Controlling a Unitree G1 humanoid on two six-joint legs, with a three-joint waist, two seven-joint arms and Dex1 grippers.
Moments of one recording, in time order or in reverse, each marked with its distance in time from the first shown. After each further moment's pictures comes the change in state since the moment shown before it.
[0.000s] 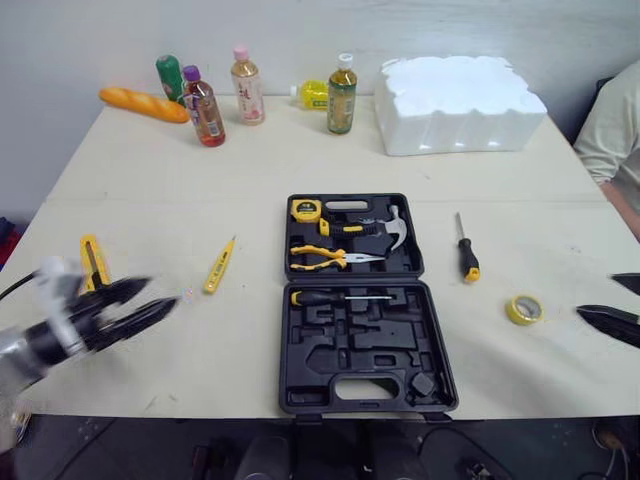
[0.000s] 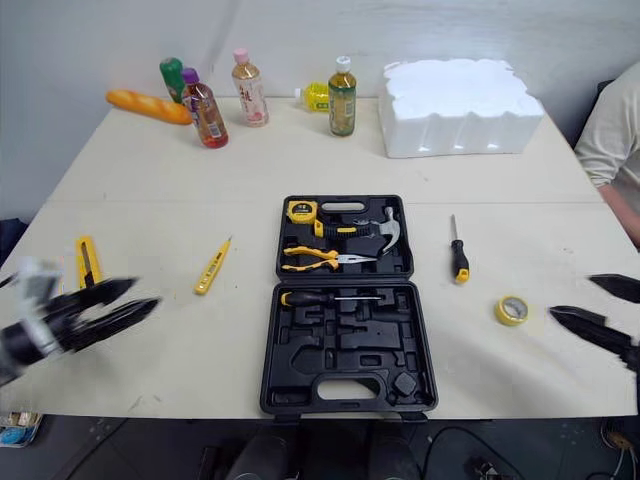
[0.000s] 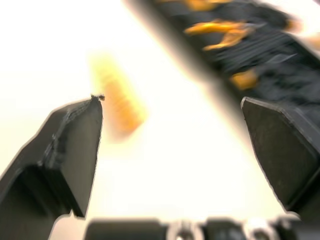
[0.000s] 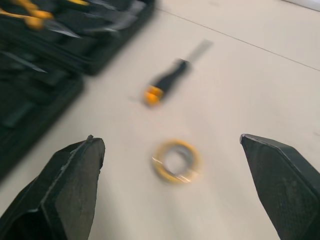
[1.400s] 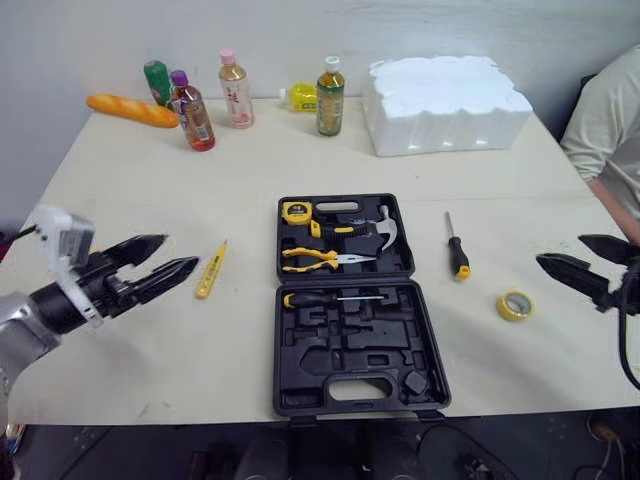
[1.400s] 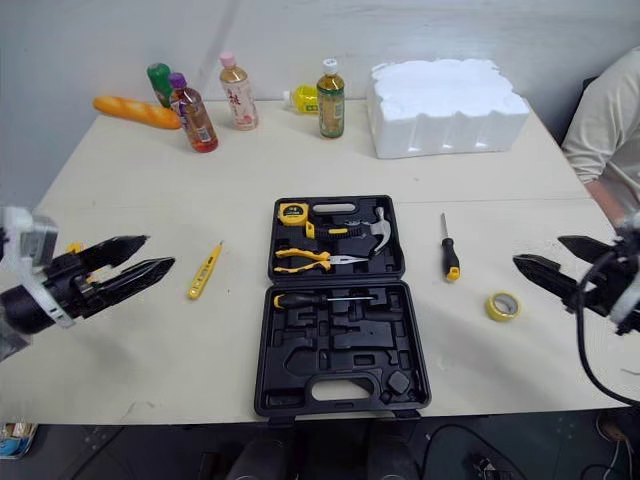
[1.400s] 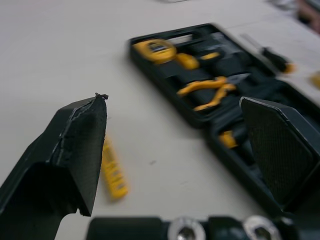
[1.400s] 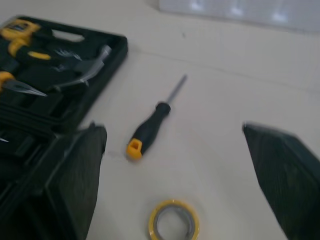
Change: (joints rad) left arm -0.403 0.120 -0.262 -0.336 -0.482 0.210 0.166; right arm -0.470 0.245 0.336 -0.280 0.123 0.346 -0.530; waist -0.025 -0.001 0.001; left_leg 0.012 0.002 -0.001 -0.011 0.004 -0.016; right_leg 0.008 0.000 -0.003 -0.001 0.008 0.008
